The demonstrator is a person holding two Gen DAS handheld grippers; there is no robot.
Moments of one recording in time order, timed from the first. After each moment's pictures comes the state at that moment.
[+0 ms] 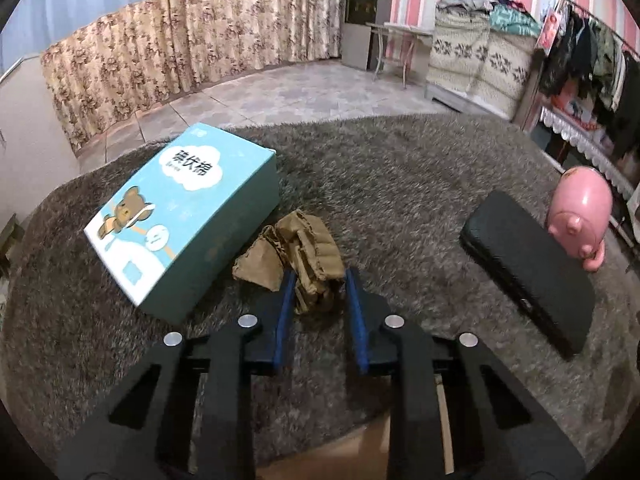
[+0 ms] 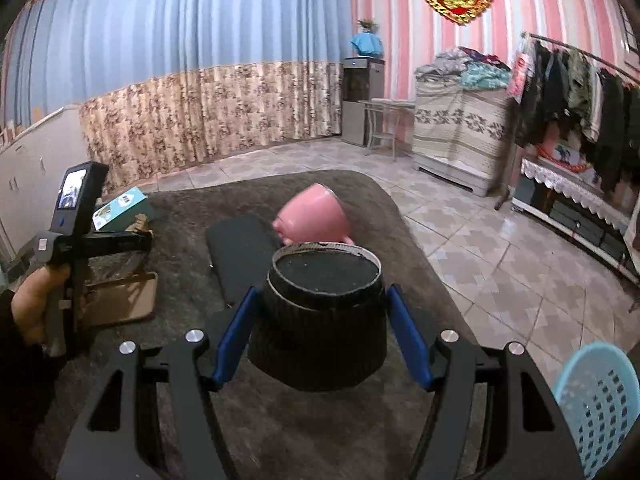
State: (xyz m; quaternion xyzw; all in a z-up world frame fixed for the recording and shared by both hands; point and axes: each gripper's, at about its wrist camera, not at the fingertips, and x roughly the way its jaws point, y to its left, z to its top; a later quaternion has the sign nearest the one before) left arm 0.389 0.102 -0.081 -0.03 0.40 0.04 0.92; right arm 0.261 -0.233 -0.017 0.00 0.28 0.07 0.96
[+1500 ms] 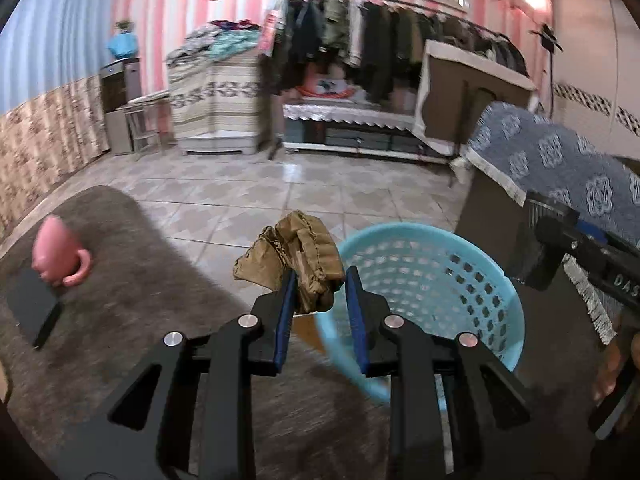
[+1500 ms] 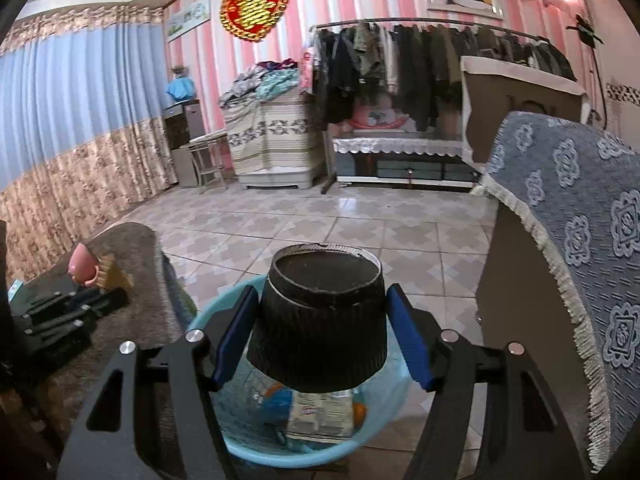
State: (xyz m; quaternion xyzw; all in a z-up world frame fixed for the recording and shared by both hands) left arm 0.189 -0.331 -0.039 0.08 0.29 -0.34 0.89; right arm 0.088 -0.534 -0.009 0.12 0.23 -0.21 0.94
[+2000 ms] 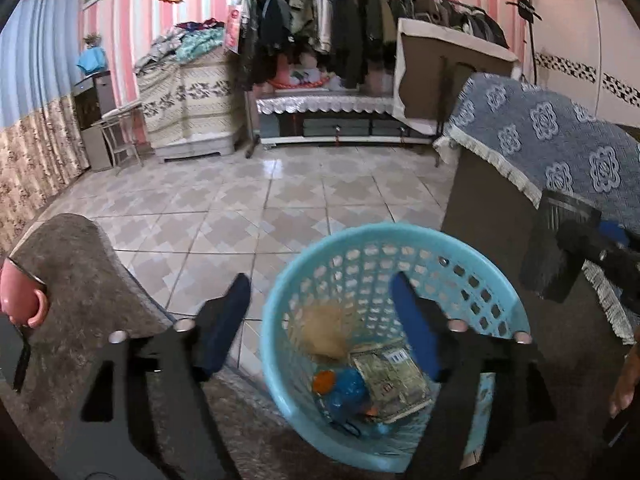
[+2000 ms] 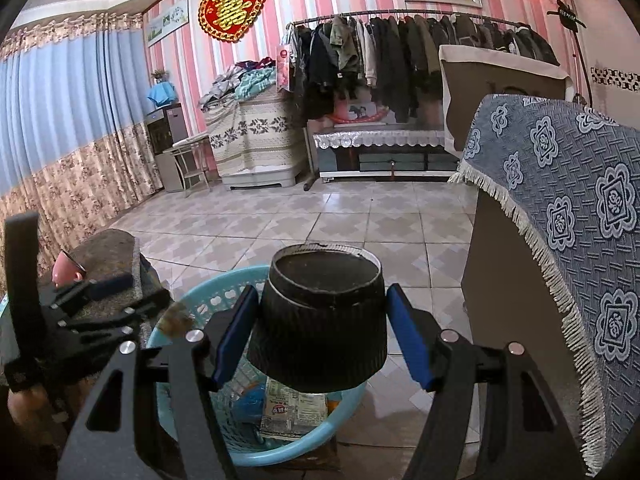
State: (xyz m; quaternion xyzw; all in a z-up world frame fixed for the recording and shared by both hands) left arm 0.204 -0.391 -0.049 0.12 0.28 -0.36 0.88; right arm 0.082 -0.565 -0.028 0.14 0.23 -0.23 0.94
